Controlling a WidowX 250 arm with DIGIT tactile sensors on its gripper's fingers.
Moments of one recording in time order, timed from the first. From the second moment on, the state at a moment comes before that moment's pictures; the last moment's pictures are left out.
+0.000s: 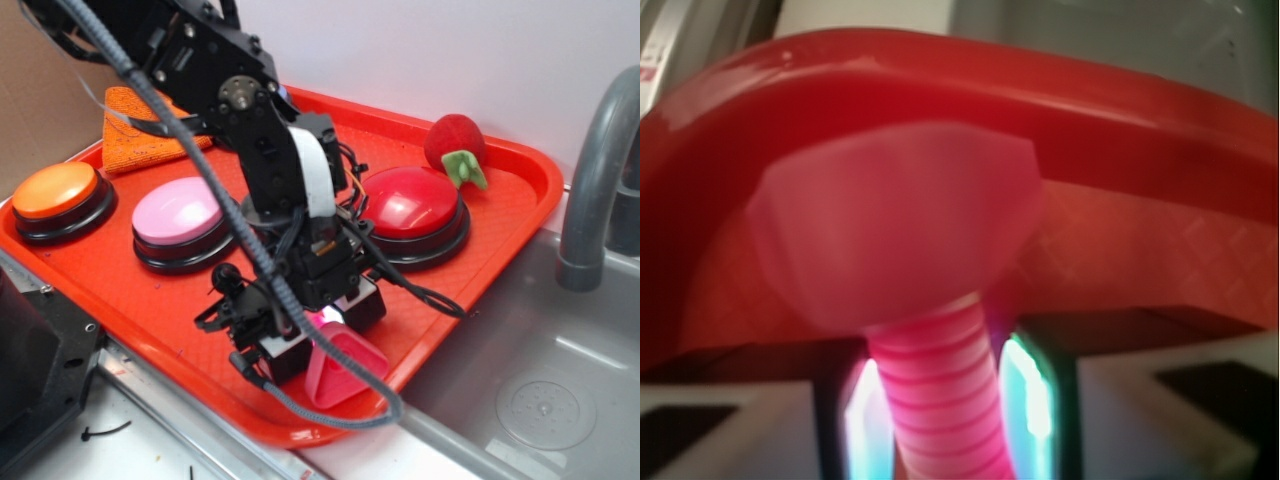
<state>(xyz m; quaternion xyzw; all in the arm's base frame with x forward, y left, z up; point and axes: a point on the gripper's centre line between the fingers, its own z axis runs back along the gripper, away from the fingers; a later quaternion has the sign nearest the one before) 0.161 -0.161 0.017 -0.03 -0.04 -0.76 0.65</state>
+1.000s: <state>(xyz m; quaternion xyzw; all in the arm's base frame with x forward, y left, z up) 0.193 -0.064 0.125 0.00 0.00 -0.37 0.93</state>
